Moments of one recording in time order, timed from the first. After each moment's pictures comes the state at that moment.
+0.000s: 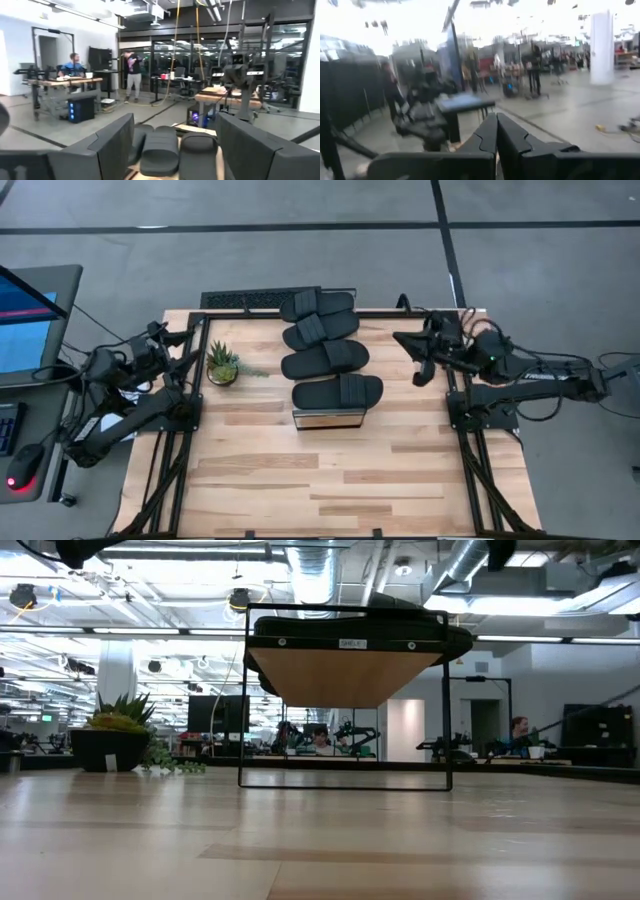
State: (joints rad) left arm 0.63 0.00 0.59 -0.36 0.18 -0.08; right arm -0.09 0.69 0.65 0.23 0.19 0.03
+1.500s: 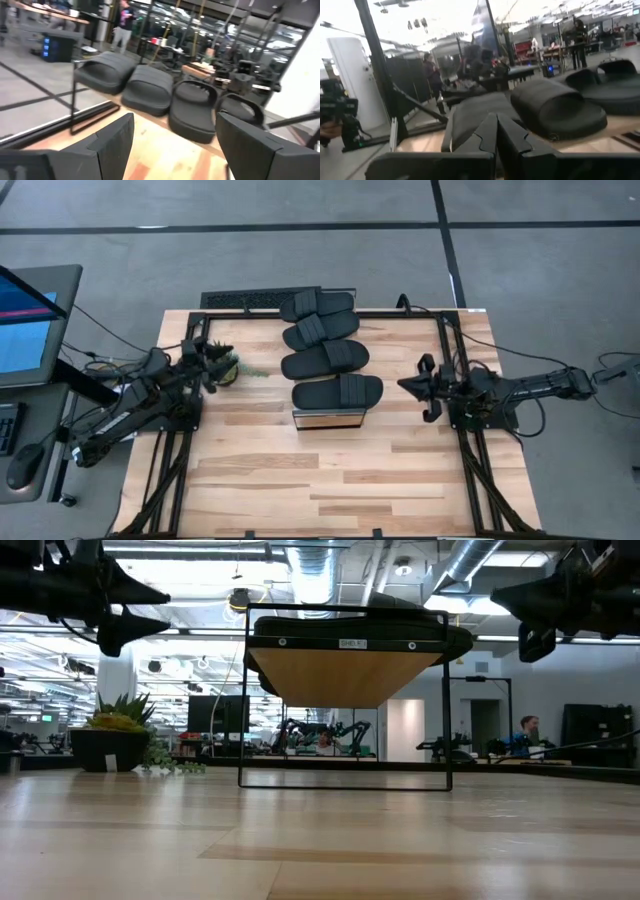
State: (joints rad) left arm 0.63 0.00 0.20 -0.14 0.24 -0.34; right arm 0.08 0.28 0.01 0.45 0.16 0.15
